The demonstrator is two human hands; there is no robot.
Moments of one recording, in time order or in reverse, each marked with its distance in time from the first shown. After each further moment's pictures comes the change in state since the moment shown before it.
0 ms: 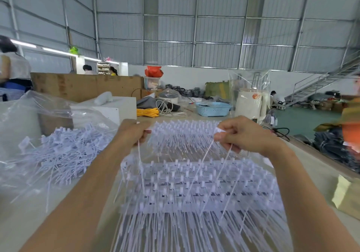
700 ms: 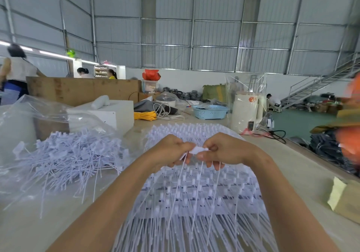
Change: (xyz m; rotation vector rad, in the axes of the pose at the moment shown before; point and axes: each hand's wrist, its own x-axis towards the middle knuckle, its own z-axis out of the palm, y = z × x) left_hand -0.047 0.001 0.061 0.333 -0.559 0.143; right_hand 0.012 0.000 0.029 -0.156 -0.213 0.153
